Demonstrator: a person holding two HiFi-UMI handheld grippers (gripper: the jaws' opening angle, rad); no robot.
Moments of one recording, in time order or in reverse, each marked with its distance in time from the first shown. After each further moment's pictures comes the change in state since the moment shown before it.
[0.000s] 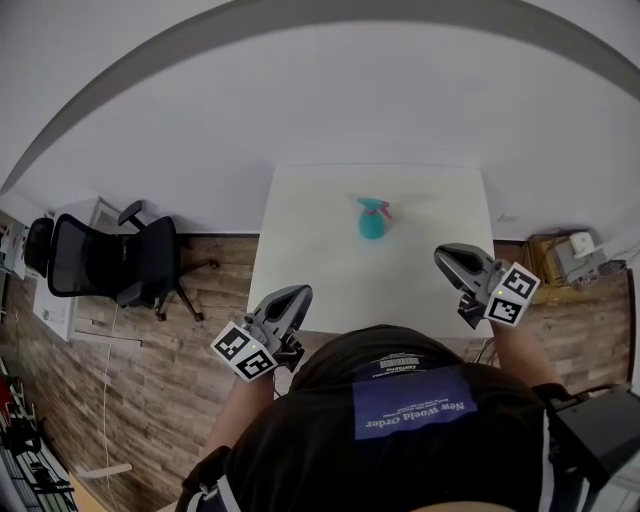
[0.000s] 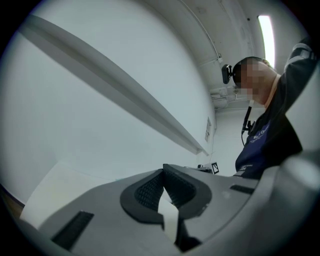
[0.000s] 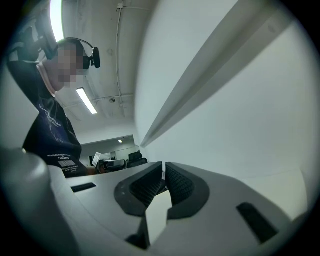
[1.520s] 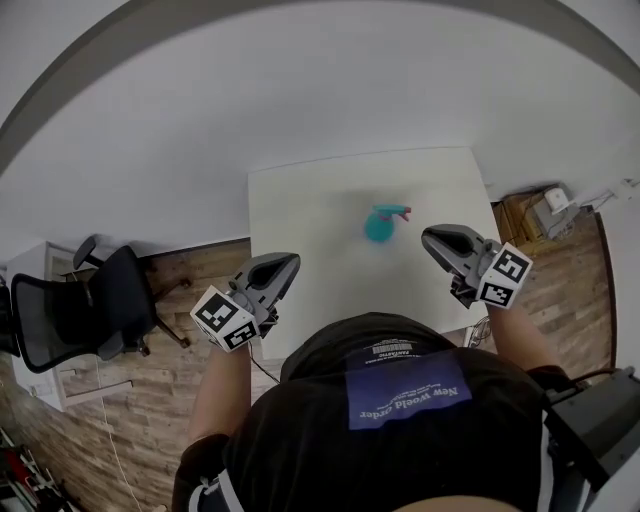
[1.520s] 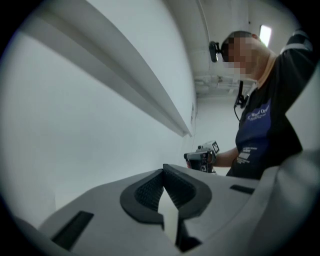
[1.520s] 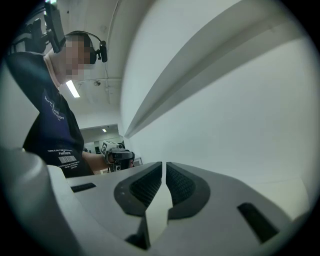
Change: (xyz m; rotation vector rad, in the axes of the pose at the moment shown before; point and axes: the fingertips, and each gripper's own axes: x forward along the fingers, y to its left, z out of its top) left arm 0.032 0.181 0.036 0.152 0.229 -0.257; right arm 0.135 -0.032 -0.014 -0.049 0.098 -0.180
